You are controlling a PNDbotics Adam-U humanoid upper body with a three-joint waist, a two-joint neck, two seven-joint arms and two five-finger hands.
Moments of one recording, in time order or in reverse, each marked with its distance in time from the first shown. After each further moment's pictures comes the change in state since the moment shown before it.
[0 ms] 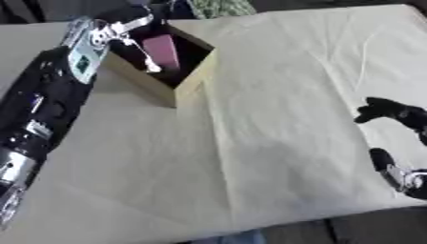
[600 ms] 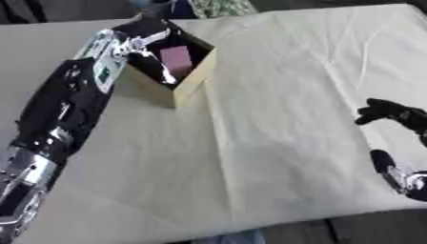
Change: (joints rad) left arm 0.000 -0.025 0.004 0.027 -0.088 -0.034 0.039; right arm 0.000 0.001 0.000 0.000 -0.001 0.000 0.004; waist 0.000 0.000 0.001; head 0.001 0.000
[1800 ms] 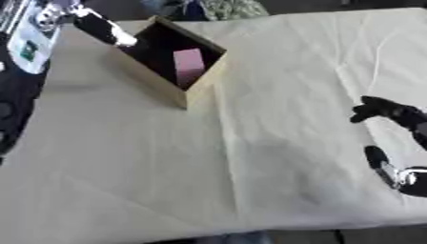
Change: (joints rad) left arm 0.178 0.268 0.042 -0.393 0.248 -0.055 0.115; right arm 0.019 0.000 -0.025 0.006 0.009 0.006 -0.019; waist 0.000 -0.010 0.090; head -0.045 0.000
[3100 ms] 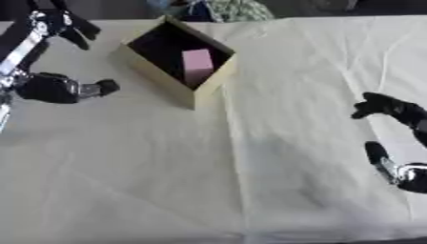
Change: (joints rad) left arm 0.474 -0.003 0.122 -0.572 0.445 0.294 -0.012; right arm 0.000 0.000 -0.006 0.000 0.002 0.002 -0.020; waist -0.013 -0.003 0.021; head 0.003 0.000
